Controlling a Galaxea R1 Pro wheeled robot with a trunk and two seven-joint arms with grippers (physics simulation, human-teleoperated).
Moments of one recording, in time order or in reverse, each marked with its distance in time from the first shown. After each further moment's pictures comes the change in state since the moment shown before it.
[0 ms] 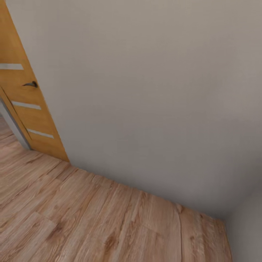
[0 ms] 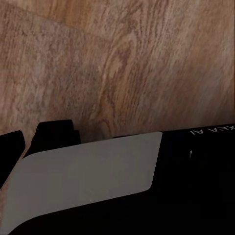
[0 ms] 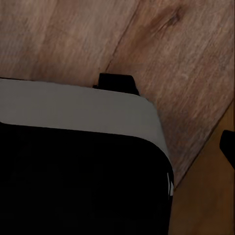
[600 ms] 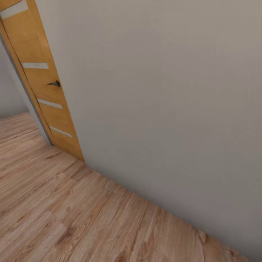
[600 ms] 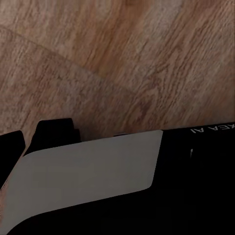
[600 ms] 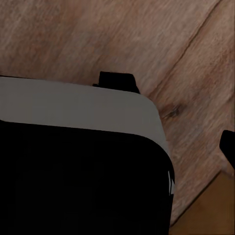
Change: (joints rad) left arm 0.000 0.001 0.000 0.000 0.000 0.000 0.000; right arm 0.000 0.000 0.000 0.000 0.000 0.000 0.000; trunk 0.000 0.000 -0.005
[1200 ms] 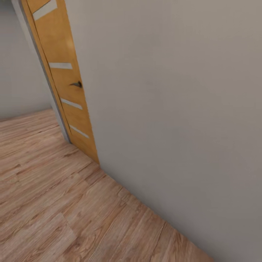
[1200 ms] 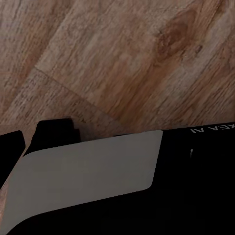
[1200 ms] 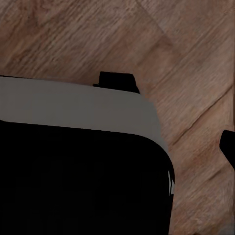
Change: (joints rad) left arm 0.000 0.000 0.000 0.000 0.000 0.000 0.000; right arm 0.000 0.000 0.000 0.000 0.000 0.000 0.000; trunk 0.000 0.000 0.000
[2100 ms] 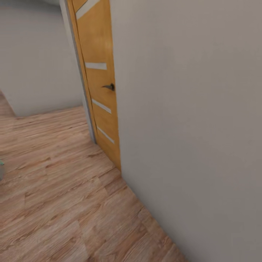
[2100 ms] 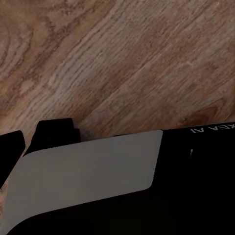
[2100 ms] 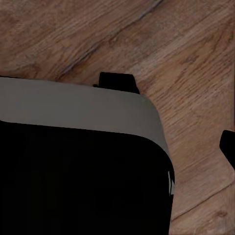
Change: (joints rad) left arm 0.000 0.000 0.000 0.000 0.000 0.000 0.000; right arm 0.000 0.000 0.000 0.000 0.001 -0.002 0.000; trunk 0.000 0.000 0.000
